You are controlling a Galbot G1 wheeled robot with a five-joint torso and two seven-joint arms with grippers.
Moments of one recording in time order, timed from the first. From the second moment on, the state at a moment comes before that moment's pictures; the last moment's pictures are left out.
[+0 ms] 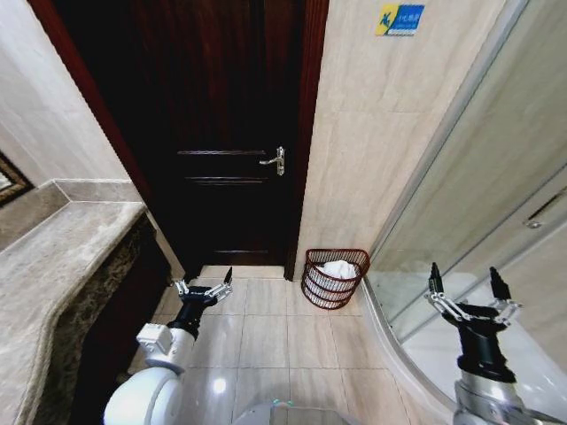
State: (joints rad) left arm 1.77 -1.49 -0.64 -2.46 -0.19 0.25 0.09; right arm -1.81 1.61 0.99 2.31 0.39 0.52 -0.29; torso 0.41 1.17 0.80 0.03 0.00
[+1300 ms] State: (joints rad) left arm 1.77 -1.49 -0.64 -2.46 -0.19 0.25 0.09; right arm -1.82 1.61 1.01 2.29 0.41 0.55 -0.31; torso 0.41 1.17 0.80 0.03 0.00
